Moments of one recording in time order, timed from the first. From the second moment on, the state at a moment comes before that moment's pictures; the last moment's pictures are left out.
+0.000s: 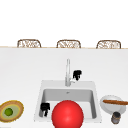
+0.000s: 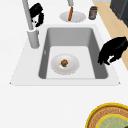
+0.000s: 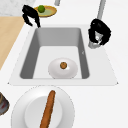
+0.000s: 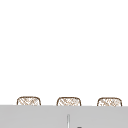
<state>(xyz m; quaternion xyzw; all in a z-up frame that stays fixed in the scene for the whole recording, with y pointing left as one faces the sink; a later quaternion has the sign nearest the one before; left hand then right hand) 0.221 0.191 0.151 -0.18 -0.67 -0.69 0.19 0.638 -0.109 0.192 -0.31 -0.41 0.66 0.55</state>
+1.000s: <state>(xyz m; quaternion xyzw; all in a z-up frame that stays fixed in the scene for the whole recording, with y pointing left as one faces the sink) 0.221 0.191 0.151 -0.18 -0.67 -0.69 0.19 0.639 -0.139 0.176 -0.26 -0.51 0.64 0.50</state>
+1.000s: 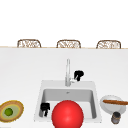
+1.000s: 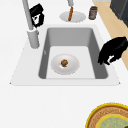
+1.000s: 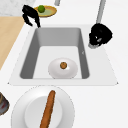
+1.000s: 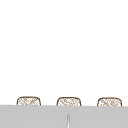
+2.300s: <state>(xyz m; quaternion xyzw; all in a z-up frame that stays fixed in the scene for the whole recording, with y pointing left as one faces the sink) 0.221 0.191 0.151 -0.18 -0.67 -0.69 0.19 0.642 -0.152 0.171 -0.24 -0.56 0.66 0.43</state>
